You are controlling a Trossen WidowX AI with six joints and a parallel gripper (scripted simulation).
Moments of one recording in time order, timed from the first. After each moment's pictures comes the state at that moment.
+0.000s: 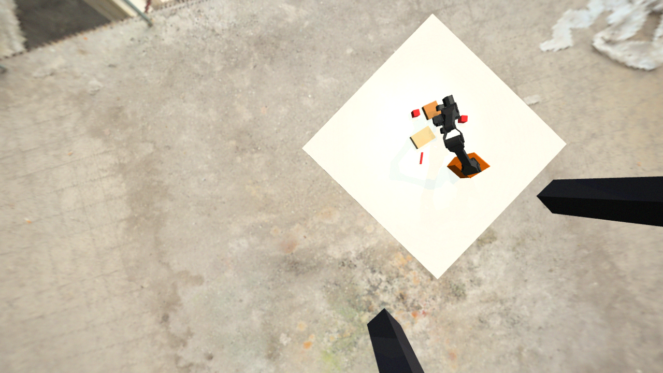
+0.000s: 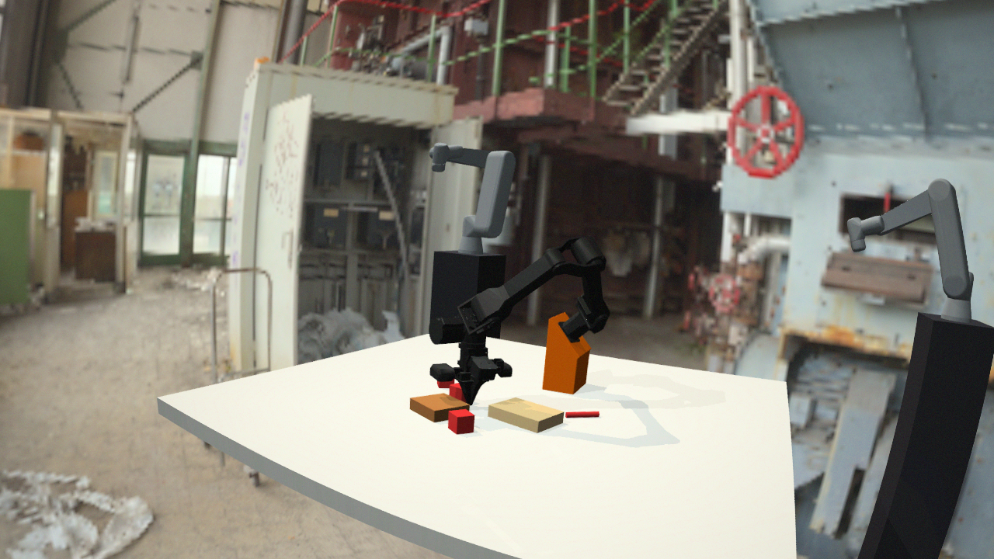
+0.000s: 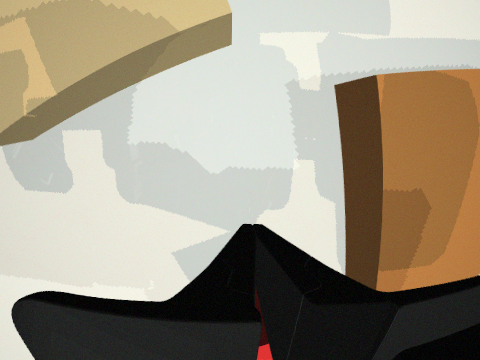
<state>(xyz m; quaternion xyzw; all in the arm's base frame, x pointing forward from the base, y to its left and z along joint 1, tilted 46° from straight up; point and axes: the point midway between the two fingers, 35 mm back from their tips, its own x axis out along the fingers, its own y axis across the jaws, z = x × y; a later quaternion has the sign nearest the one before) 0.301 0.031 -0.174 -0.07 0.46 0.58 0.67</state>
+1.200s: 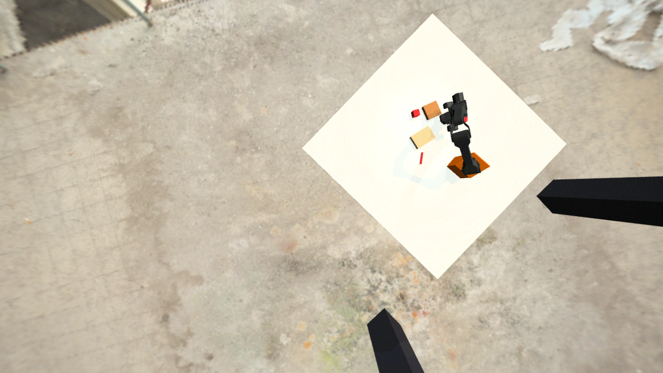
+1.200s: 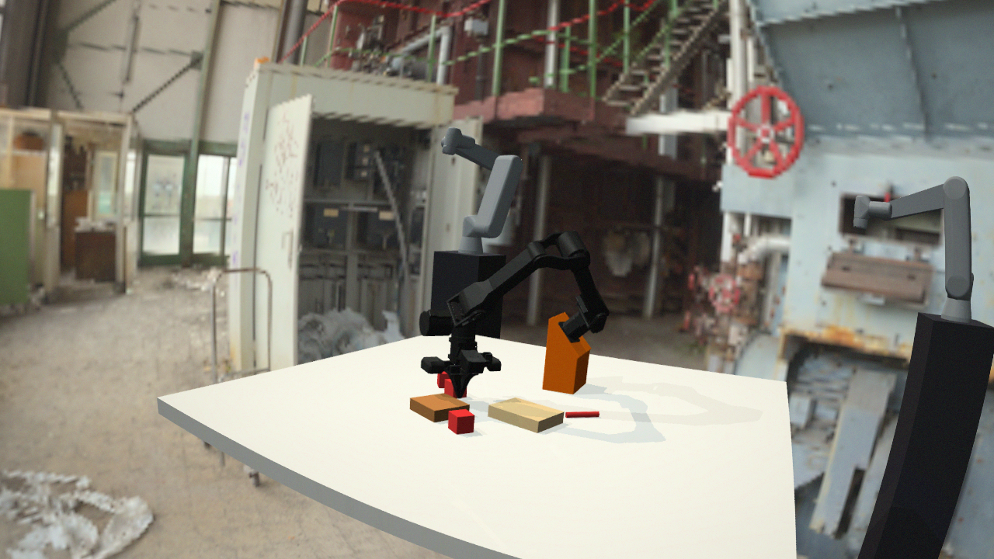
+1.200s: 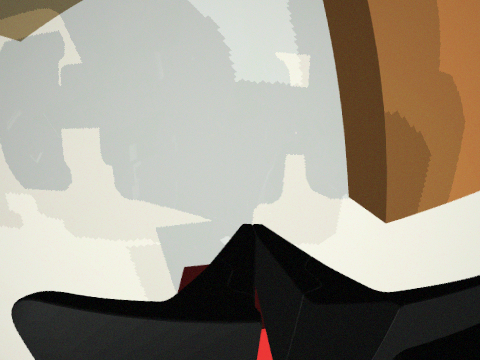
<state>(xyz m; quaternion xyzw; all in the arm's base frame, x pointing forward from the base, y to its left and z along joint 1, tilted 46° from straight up) 0.281 -0.002 -0.201 -0.07 0.46 0.58 0.67</state>
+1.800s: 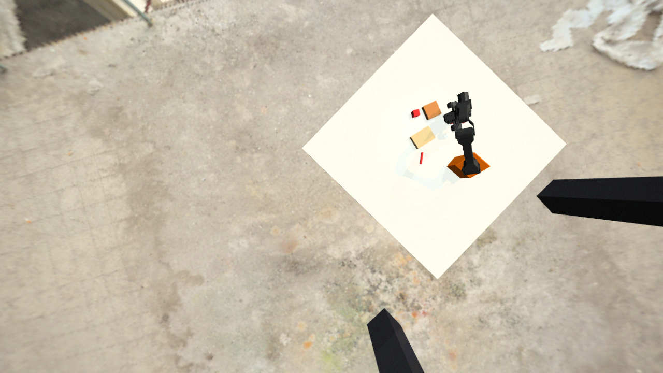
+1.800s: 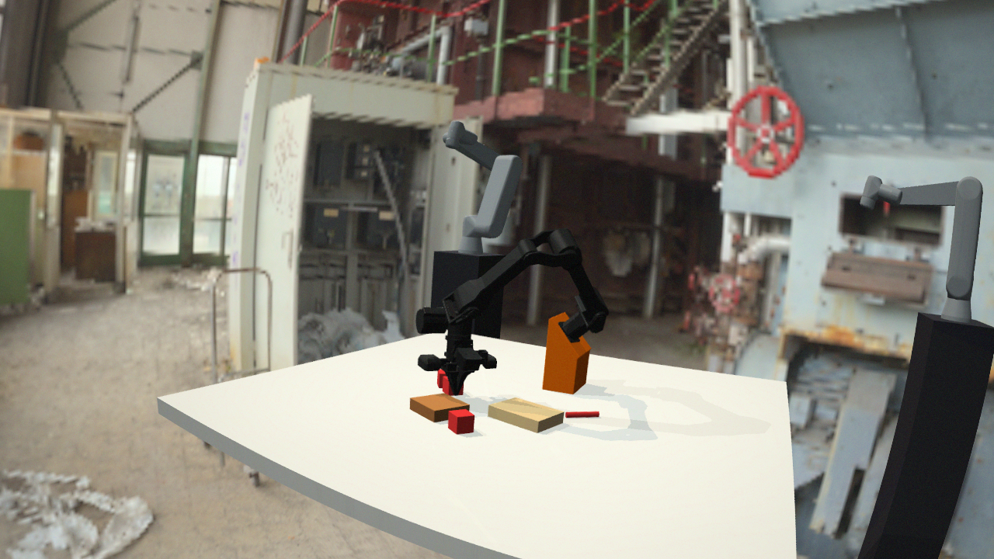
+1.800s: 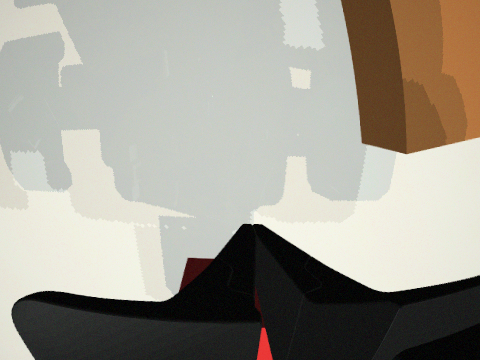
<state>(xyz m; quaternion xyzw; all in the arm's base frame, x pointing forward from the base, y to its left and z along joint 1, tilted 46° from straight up) 0.266 -0.018 -0.215 -0.07 0.46 0.58 0.67</state>
